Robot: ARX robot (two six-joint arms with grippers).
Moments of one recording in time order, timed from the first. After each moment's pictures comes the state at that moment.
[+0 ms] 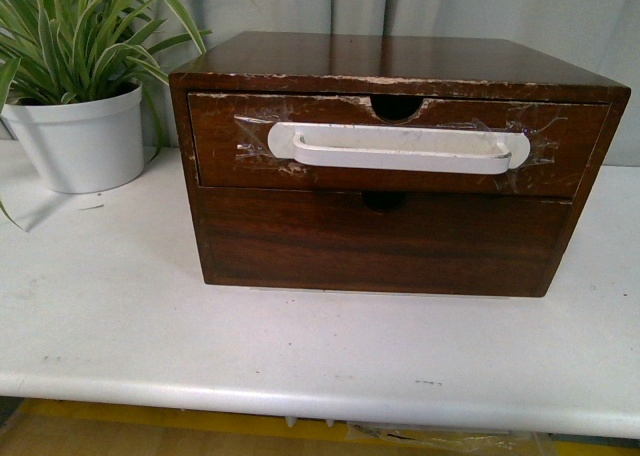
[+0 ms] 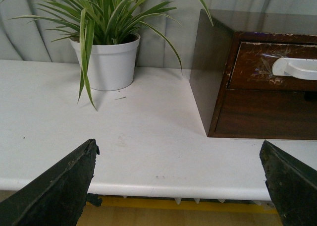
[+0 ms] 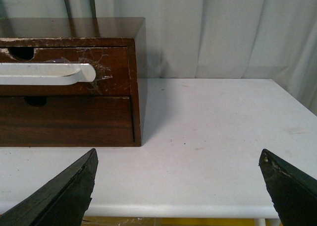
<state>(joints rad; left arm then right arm) 0.00 0.00 0.01 0.00 0.00 0.00 0.00 0.00 0.01 0.00 0.00 -0.01</state>
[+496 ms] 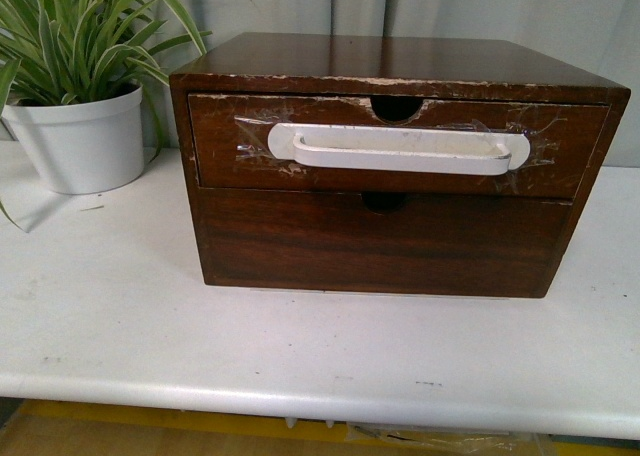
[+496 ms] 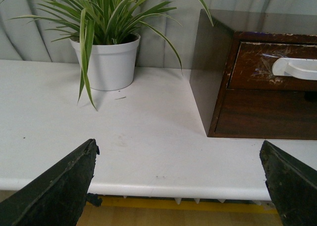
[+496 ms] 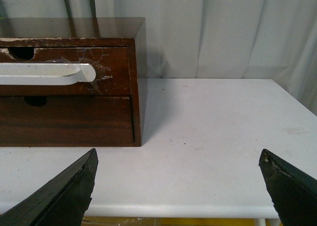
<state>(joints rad) 0.00 0.00 0.01 0.00 0.00 0.00 0.00 0.00 0.01 0.00 0.00 -0.01</state>
